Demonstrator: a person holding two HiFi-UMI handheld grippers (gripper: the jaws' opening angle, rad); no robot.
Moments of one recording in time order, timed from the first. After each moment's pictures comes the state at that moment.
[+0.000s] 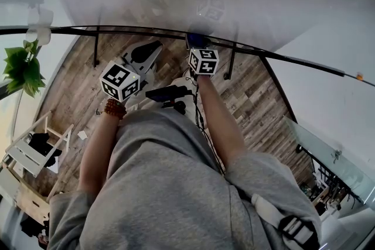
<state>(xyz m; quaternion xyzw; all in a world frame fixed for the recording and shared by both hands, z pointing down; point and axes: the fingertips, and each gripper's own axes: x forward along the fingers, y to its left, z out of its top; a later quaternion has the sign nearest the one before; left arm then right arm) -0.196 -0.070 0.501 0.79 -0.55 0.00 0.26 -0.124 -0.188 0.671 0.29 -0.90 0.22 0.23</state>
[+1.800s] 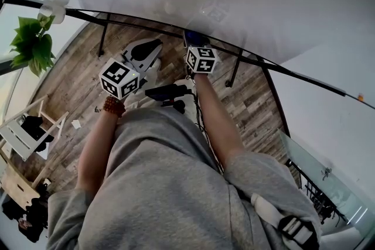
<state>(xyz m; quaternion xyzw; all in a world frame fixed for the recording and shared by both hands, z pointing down) -0.242 -0.029 0.507 0.76 -0.60 -0.01 0.26 -0.197 -0.150 0.669 0.23 -0.92 0.22 0.22</state>
